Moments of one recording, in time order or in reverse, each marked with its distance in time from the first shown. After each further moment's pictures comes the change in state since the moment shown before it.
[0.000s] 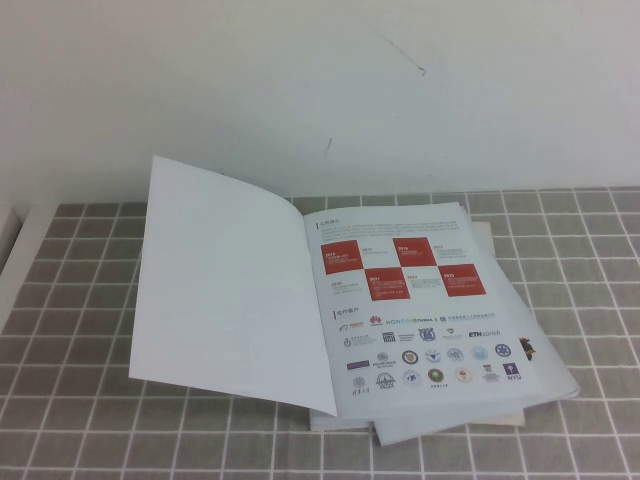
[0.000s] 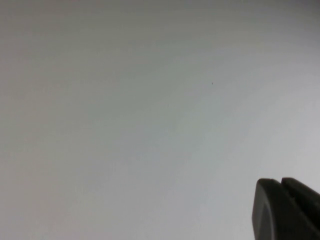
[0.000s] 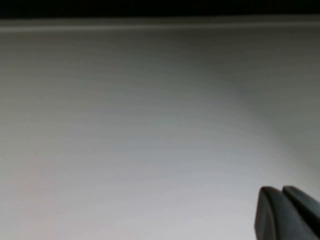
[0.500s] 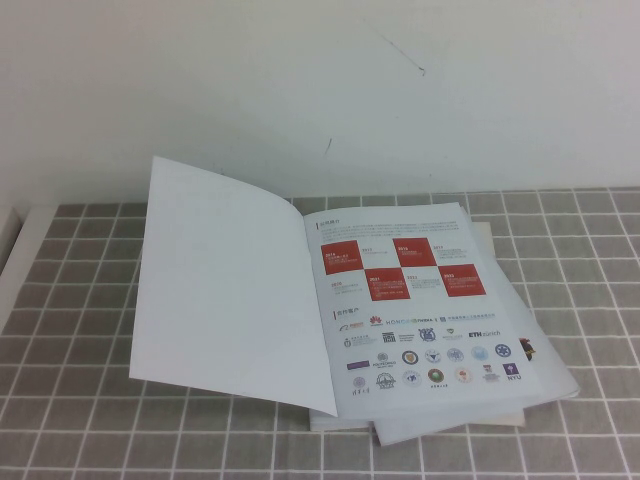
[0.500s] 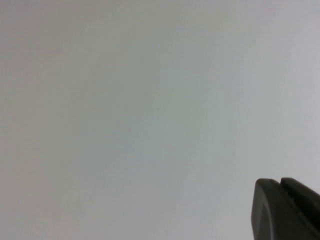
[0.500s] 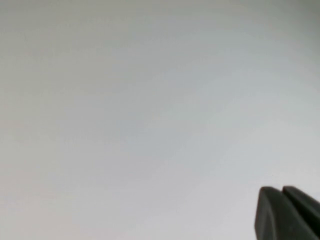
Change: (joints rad) right arm 0.000 0.206 -0.611 0.053 0.809 -0.042; left arm 0.000 0.101 -0.467 0.055 0.706 0.013
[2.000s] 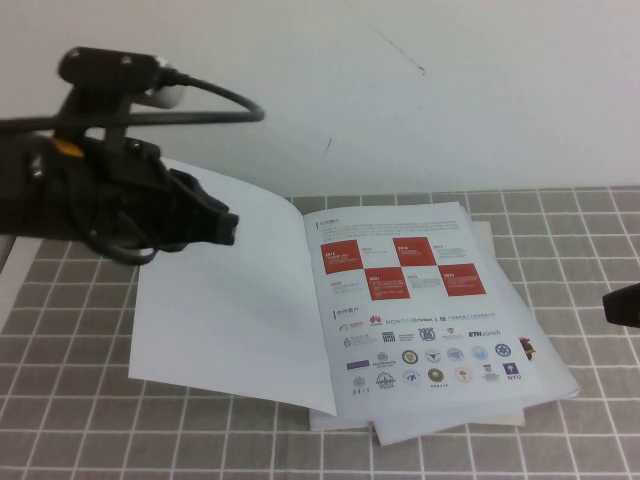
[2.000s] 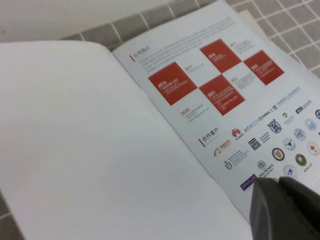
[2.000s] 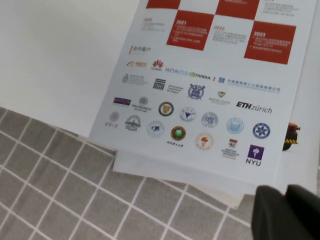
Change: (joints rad) right arm 0.160 1.017 -0.066 0.560 0.821 -0.670; left arm -0.175 1.208 -0.431 -0.595 0.607 0.483
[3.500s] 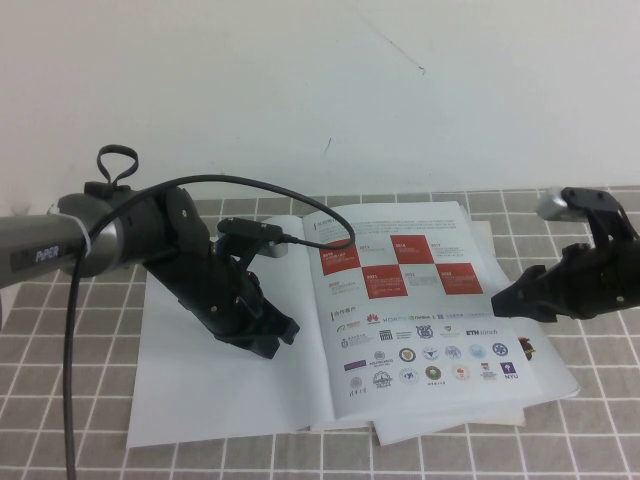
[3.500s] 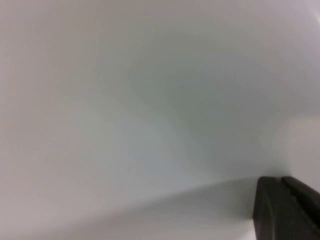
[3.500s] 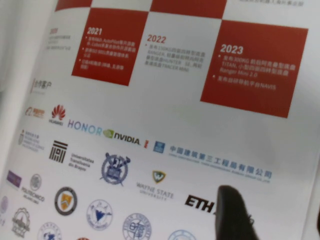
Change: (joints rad) right arm 0.000 0.726 -0.222 0.465 -0.145 -0.506; left arm -0.001 0.745 -0.206 -0.014 0.056 0.128
